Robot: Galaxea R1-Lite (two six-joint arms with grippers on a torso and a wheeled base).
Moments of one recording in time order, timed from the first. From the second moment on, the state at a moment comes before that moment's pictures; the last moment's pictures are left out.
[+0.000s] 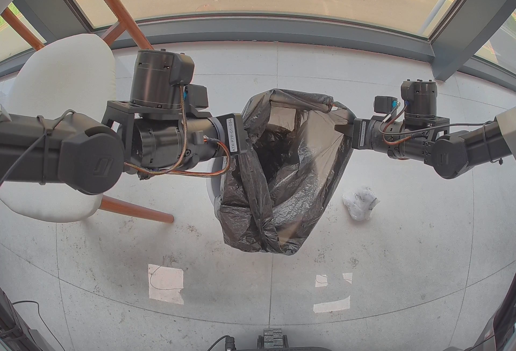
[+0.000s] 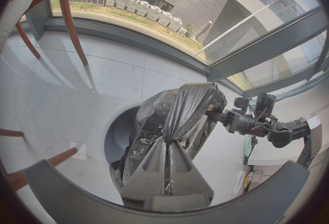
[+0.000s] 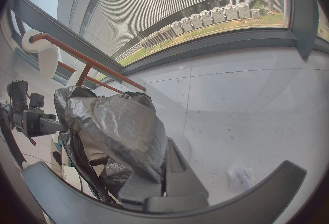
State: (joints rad) left arm -0.58 1.84 -1.30 -0.16 -0.03 -0.40; right arm 0.31 2.05 -1.29 -0.43 0.35 0.20
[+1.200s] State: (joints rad) left arm -0.31 1.90 -1.19 -0.22 -0.08 -0.32; right arm 0.27 1.40 -0.62 -0.55 0.42 0.30
